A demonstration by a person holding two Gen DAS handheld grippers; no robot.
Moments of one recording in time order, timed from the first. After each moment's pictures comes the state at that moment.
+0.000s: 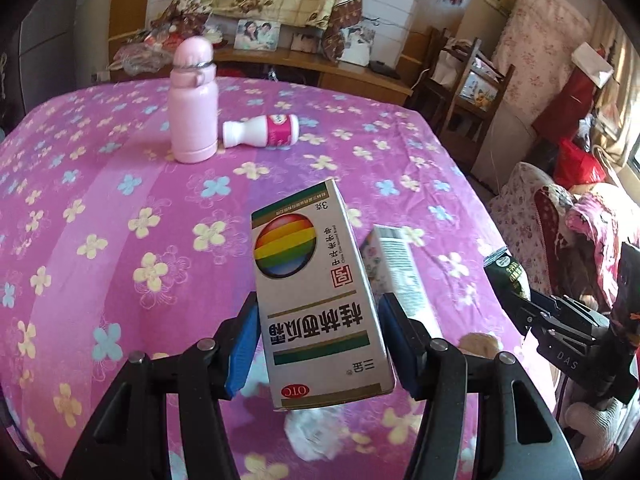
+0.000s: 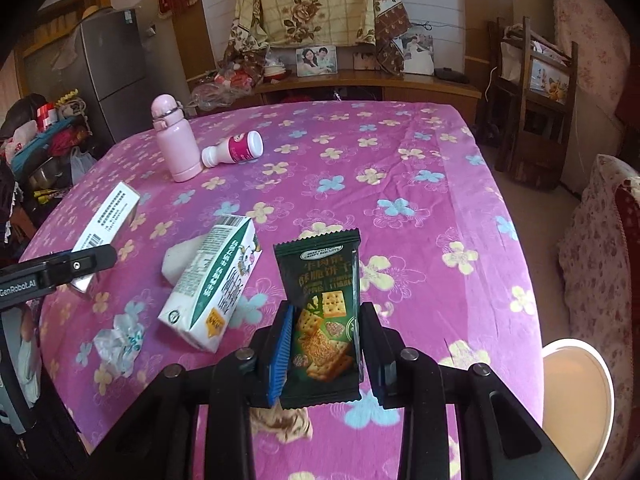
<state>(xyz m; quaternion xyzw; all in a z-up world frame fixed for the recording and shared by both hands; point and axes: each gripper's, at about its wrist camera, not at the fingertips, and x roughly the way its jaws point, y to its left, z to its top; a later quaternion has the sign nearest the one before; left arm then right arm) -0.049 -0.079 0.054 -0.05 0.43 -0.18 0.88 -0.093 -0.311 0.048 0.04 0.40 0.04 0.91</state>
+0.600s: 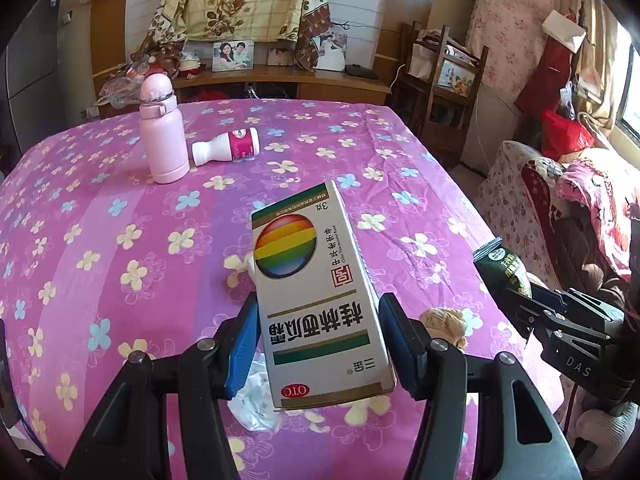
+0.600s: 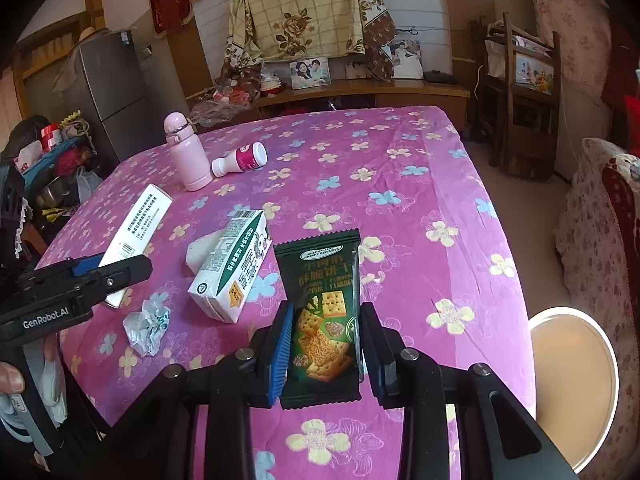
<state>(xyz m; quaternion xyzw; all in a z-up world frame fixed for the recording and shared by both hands) -0.094 -0.122 0.066 0.01 0.41 -0.19 0.89 -0.142 -0.320 0.060 0.07 0.39 0.03 0.92</state>
